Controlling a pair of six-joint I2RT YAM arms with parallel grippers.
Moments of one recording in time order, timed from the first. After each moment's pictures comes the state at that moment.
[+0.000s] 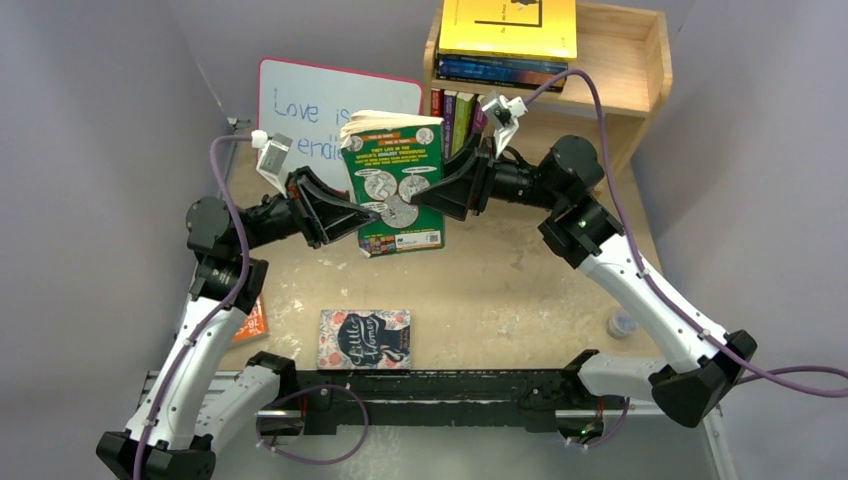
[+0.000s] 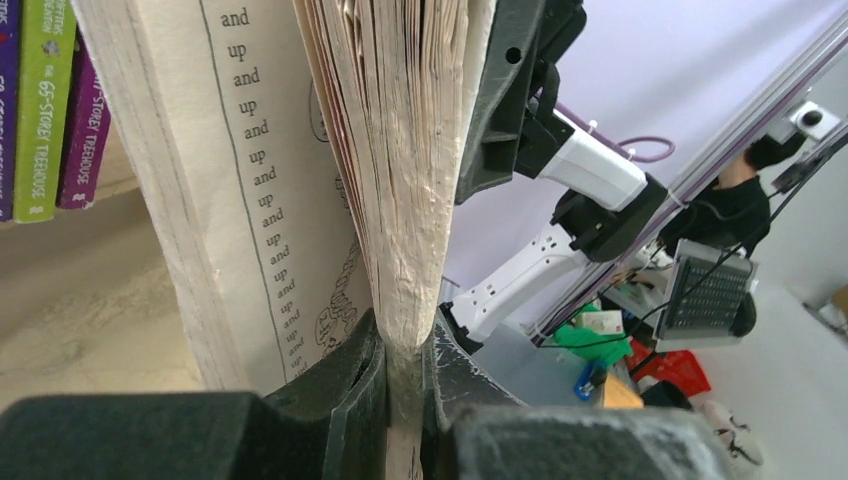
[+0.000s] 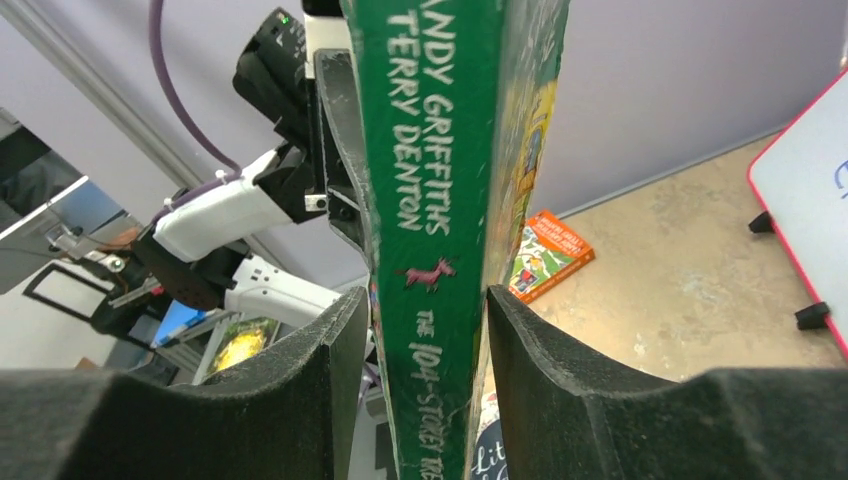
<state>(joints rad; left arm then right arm) -0.26 0.84 0.94 0.33 0.96 -0.92 0.64 1.21 1.31 0.13 -0.75 0.62</state>
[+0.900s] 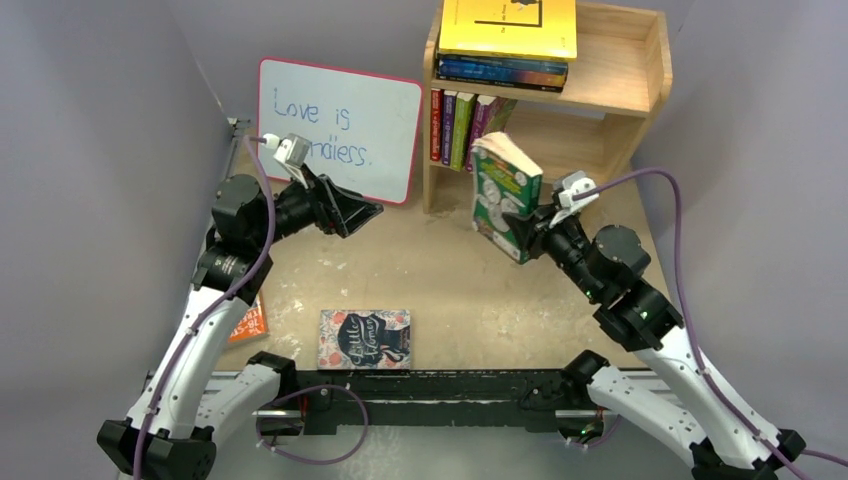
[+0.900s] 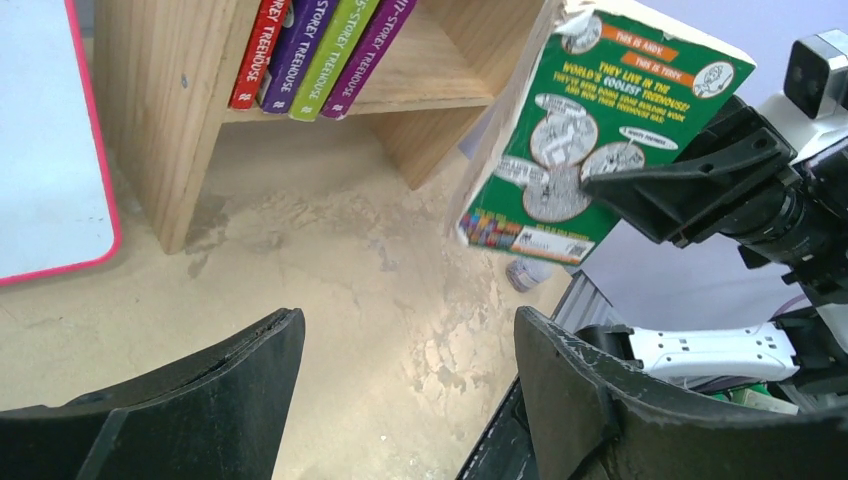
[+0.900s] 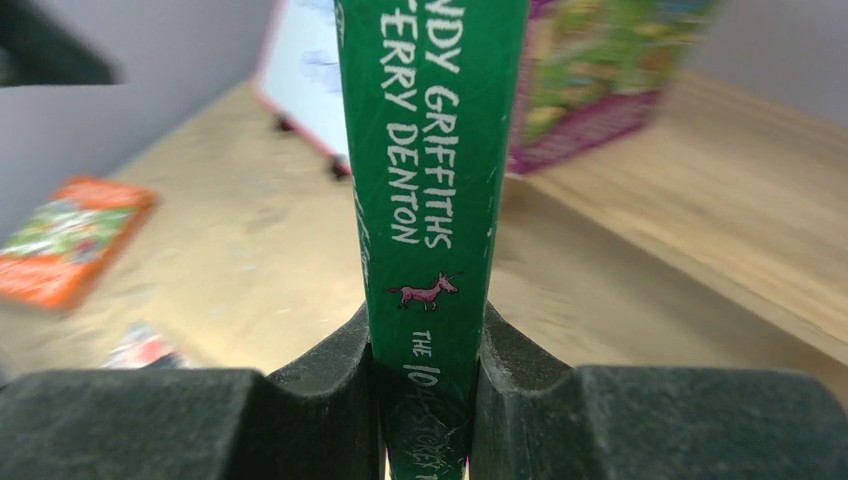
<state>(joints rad) -0.26 0.89 1.00 -0.16 0.66 -0.53 0.65 0.71 0.91 -0.24 -0.01 0.11</state>
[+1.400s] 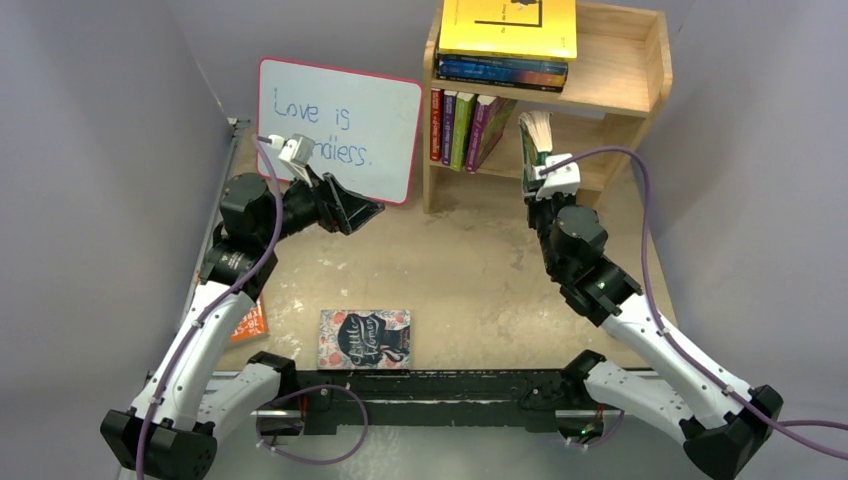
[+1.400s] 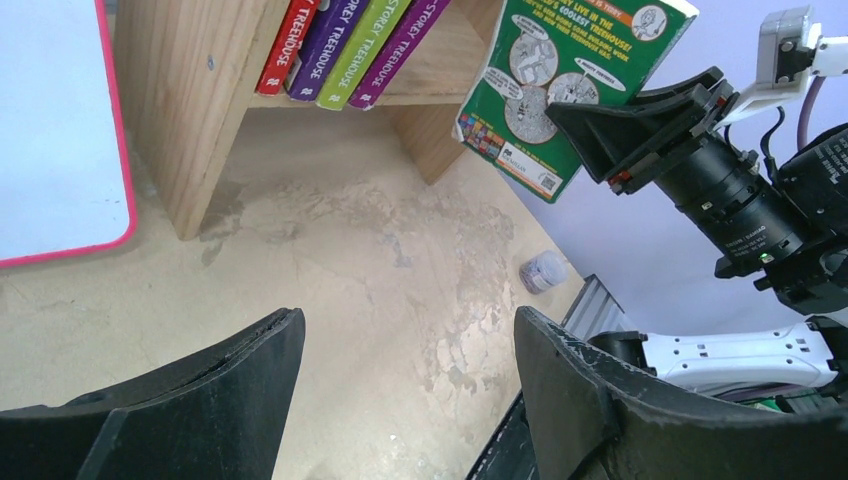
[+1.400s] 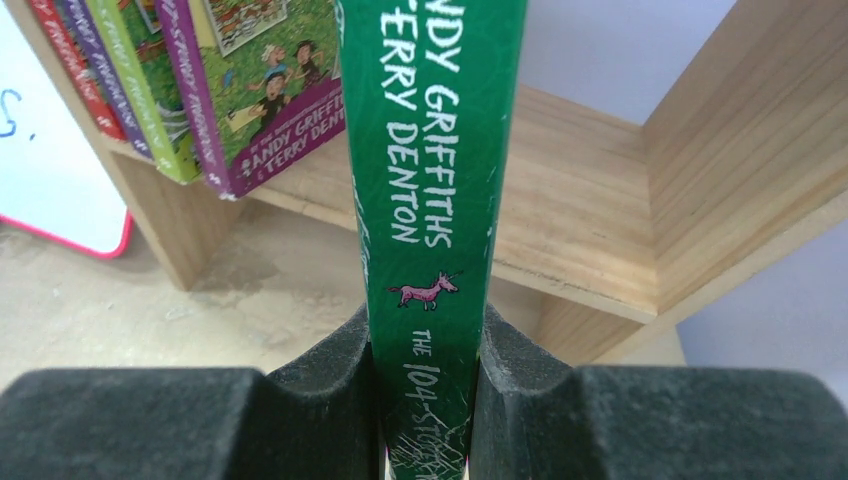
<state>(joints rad) -0.26 0.92 0.97 -0.14 0.63 -0.53 0.65 0.87 0.87 -0.08 0.62 -0.13</state>
